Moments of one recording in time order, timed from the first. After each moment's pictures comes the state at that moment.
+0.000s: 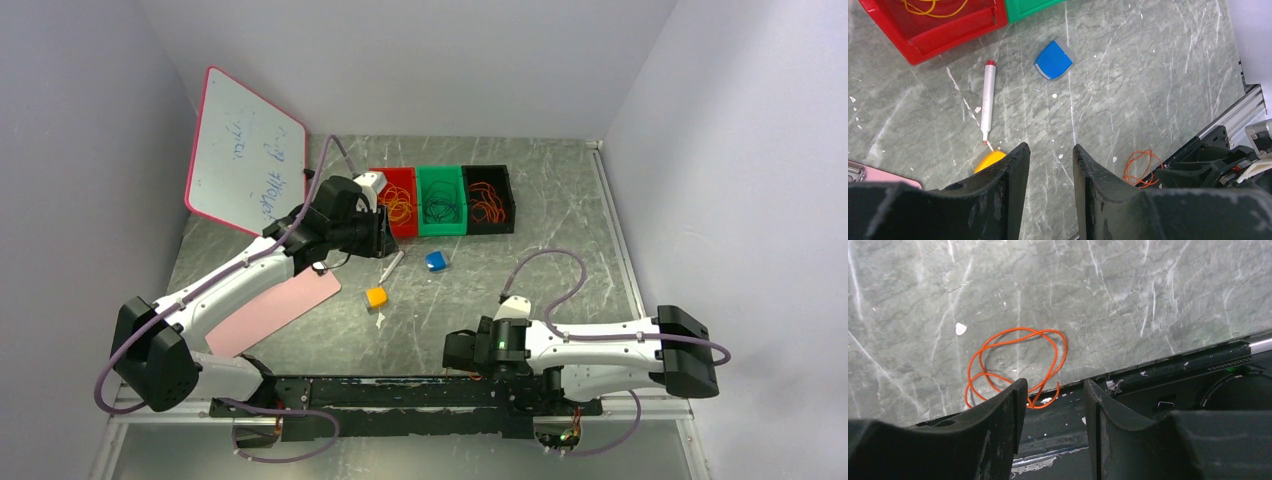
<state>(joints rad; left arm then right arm) -0.67 1.33 1.07 -0.41 0.14 -0.46 1.41 1.15 0.68 -1.16 0.52 1.71</state>
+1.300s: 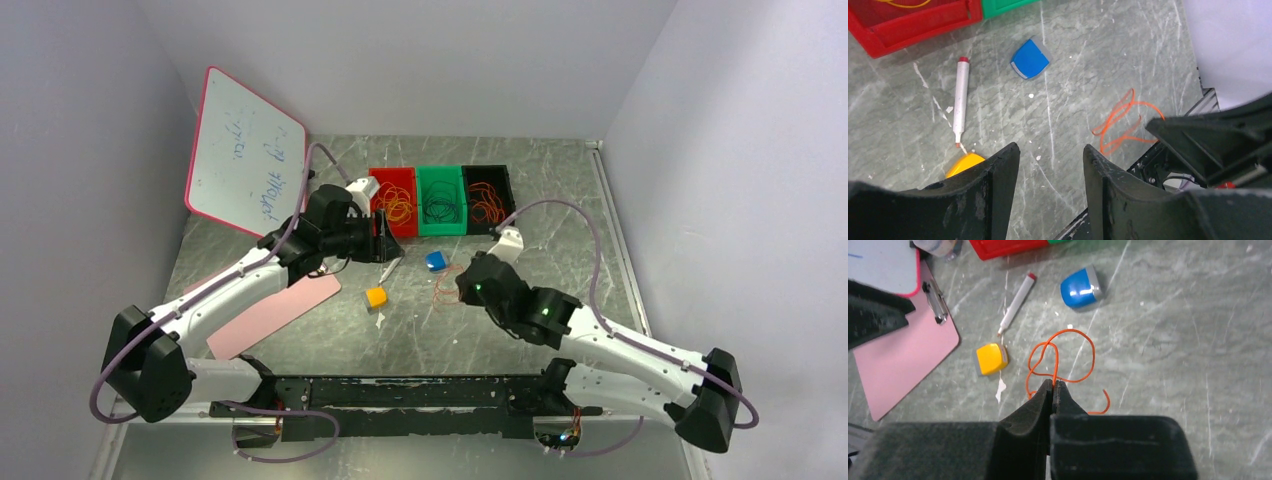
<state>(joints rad) -0.64 1.27 0.95 -0.28 0.22 -0.55 1.04 0.91 0.69 -0.48 0.57 0.92</state>
